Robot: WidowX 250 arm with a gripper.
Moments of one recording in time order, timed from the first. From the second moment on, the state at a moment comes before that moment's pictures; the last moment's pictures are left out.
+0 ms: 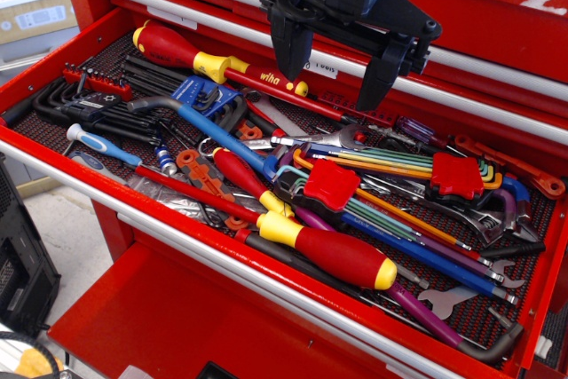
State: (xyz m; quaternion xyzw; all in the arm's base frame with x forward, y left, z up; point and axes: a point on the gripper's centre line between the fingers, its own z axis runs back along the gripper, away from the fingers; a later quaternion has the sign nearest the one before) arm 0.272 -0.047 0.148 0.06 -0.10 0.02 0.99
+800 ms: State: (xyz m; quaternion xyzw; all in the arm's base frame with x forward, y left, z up) arm 0.279 0.029 0.117 0.07 -0.11 -0.20 0.97
